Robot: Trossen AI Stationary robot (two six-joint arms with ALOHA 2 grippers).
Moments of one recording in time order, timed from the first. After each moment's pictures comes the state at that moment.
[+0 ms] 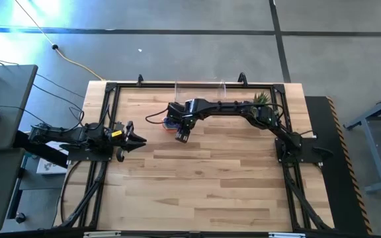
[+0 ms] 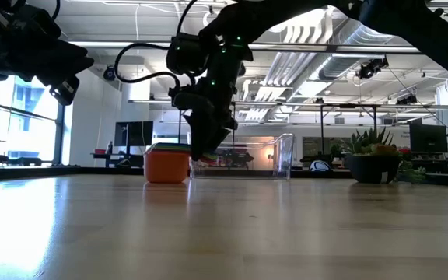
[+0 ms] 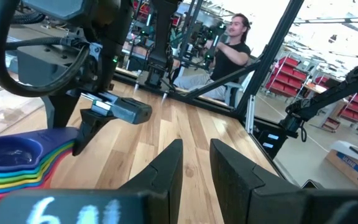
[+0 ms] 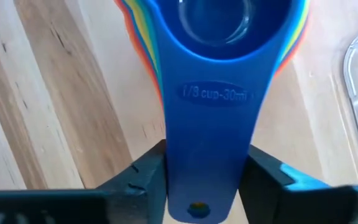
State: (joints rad) left arm -0.11 0.04 0.01 0.01 -0.05 -0.34; right arm -0.18 2.34 2.04 -0.96 -0.01 0.13
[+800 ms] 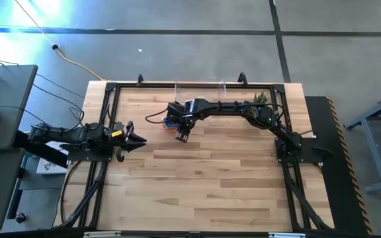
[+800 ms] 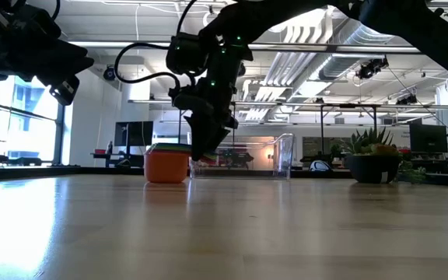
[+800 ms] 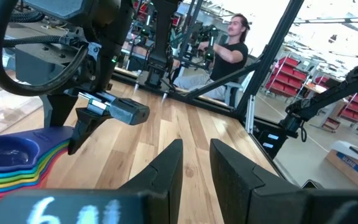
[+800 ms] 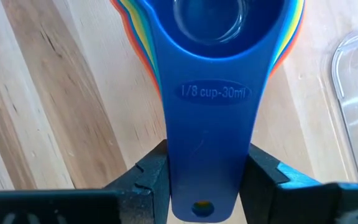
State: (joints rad) left arm -0.11 0.04 0.01 0.01 -0.04 -0.34; right arm -0.18 2.34 2.04 -0.96 0.02 0.13
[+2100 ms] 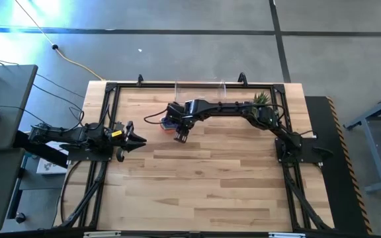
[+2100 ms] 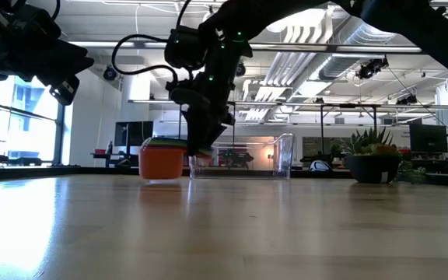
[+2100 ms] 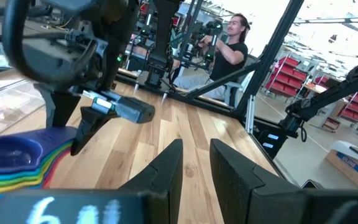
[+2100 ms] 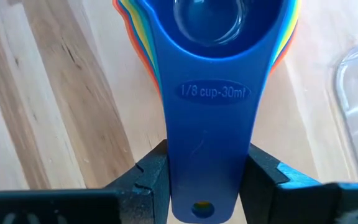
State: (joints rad) left arm -0.11 0.04 0.01 0.01 -0.04 -0.34; right arm -0.16 2.33 2.04 -0.93 0.02 0.13
